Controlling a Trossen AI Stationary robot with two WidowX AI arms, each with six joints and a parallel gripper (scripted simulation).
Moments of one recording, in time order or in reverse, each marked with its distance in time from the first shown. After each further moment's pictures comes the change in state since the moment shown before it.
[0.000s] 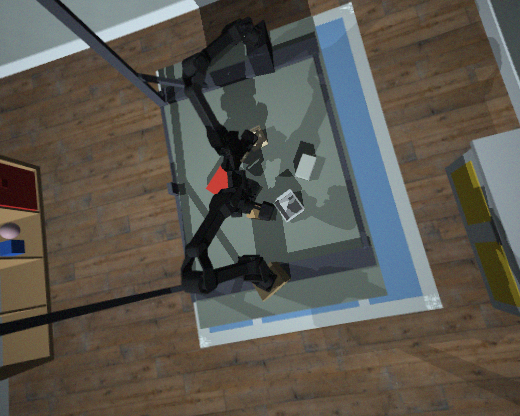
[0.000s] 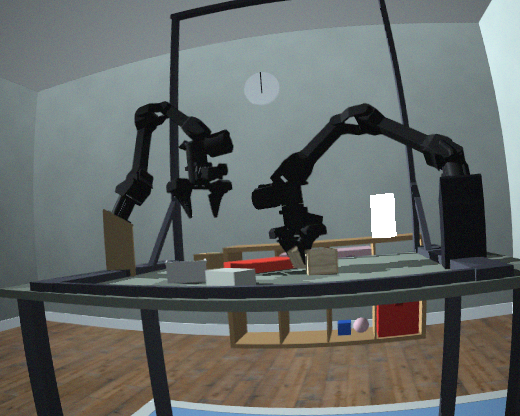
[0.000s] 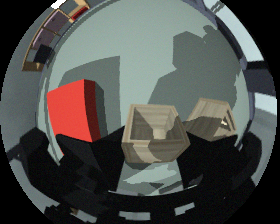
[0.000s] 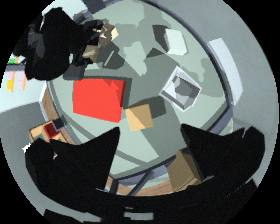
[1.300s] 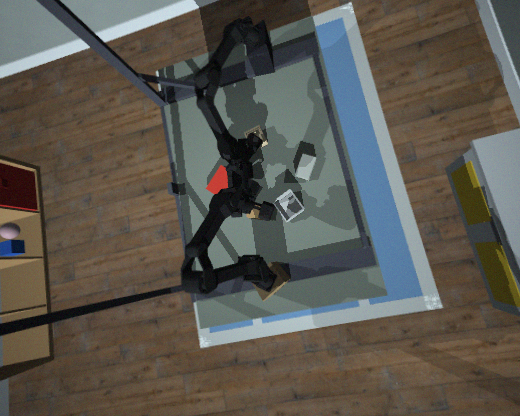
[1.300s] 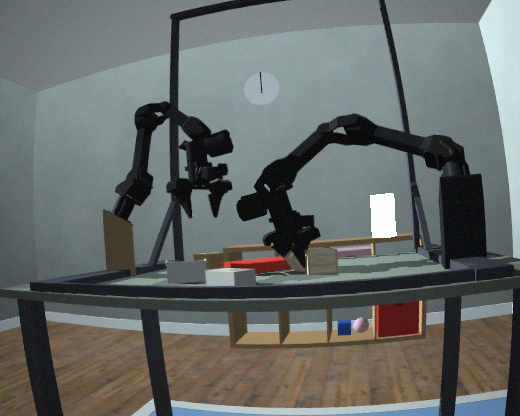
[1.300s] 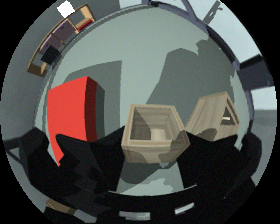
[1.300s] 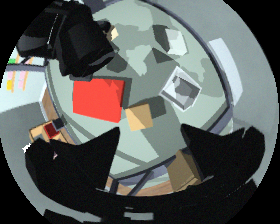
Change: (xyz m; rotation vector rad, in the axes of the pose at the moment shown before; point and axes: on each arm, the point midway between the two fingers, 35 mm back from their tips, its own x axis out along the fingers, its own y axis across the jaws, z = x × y) left arm 0.008 0.000 -0.011 0.000 -0.217 -0.003; right arm 0.000 0.000 0.000 0.000 0.000 0.000
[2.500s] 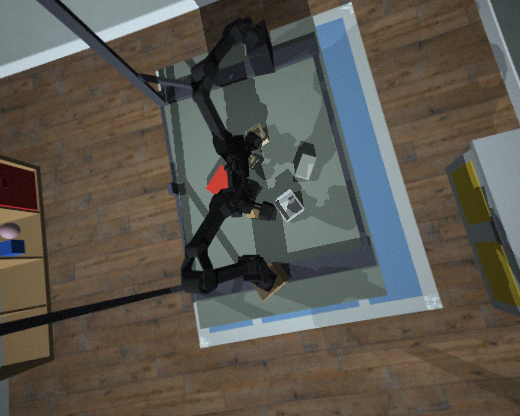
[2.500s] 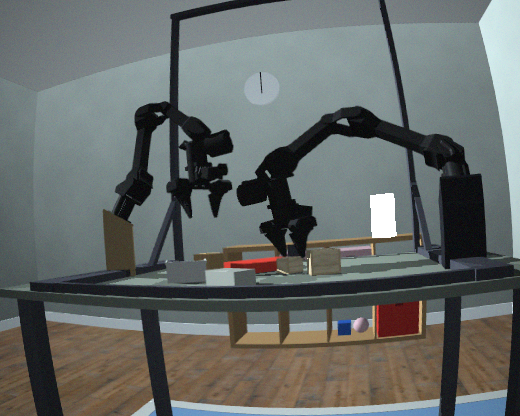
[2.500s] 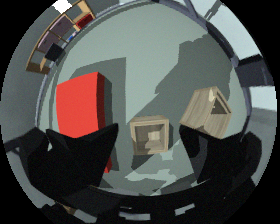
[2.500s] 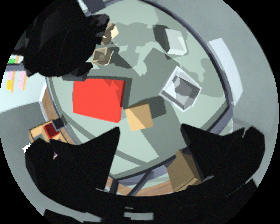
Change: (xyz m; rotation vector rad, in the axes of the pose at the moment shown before) left arm -0.031 0.003 -0.002 0.003 0.106 0.002; right arm 0.000 0.000 0.000 0.000 0.000 0.000
